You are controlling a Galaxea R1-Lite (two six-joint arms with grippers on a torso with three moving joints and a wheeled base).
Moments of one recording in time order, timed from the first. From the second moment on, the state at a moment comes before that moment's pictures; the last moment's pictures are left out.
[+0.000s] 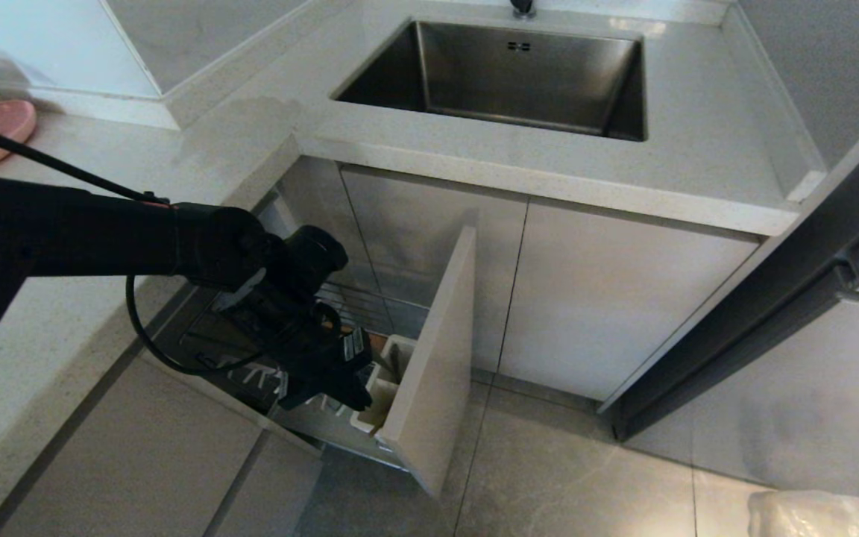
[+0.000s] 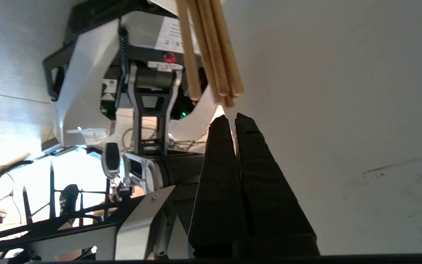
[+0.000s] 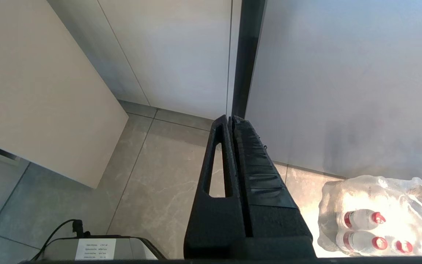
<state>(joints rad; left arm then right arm) -0.38 2.00 -1.56 0.81 -0.30 -0.67 0.00 0.00 0.00 0.00 -0.01 0.02</state>
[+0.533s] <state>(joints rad) -0.38 2.06 -1.56 0.81 -0.27 -0.66 0.00 0.00 0.00 0.00 -0.01 0.02</state>
